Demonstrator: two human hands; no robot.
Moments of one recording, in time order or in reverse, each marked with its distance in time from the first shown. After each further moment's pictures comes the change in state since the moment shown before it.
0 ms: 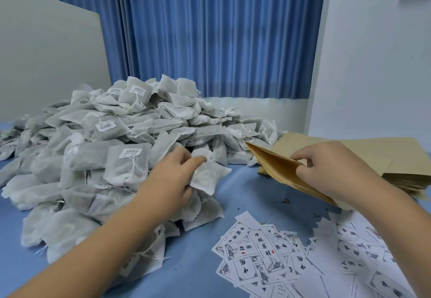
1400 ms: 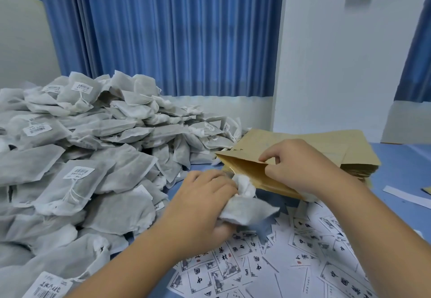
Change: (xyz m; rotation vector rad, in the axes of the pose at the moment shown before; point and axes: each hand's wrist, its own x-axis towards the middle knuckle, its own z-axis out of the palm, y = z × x) left_hand 0.019 0.101 0.049 -0.155 0.001 0.402; right_hand 0.013 0.042 0.009 0.137 -0.057 0.071
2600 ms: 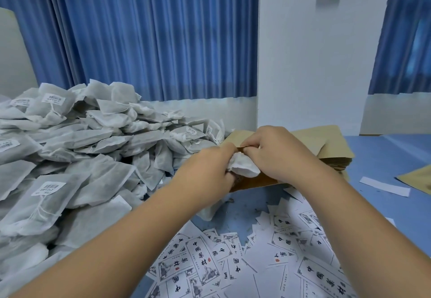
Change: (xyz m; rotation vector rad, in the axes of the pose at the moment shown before) left_hand 0.088 0.015 -0.004 -0.125 -0.086 -0.275; right_hand -0.004 -0.003 -0.019 0.056 0.143 -0.079
